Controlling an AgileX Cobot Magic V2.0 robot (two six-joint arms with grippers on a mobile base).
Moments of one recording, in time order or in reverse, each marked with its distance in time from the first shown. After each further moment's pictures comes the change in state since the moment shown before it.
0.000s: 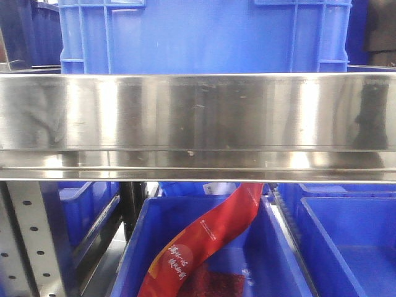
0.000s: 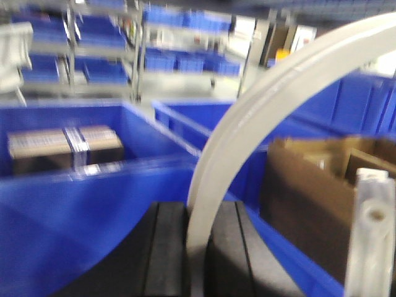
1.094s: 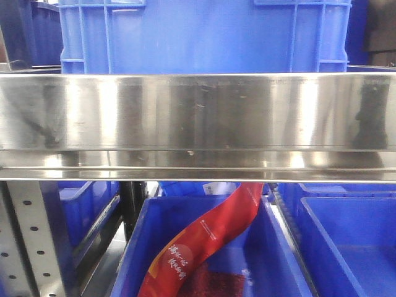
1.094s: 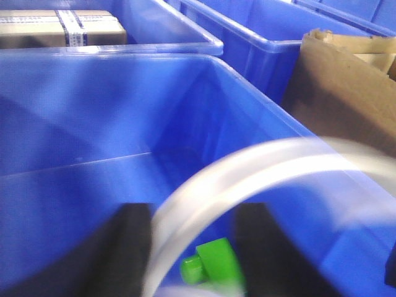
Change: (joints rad) left arm 0.019 0.126 -0.062 -0.034 0.200 -0.004; right arm 0.027 0.045 -0.005 0.016 0.085 0.000
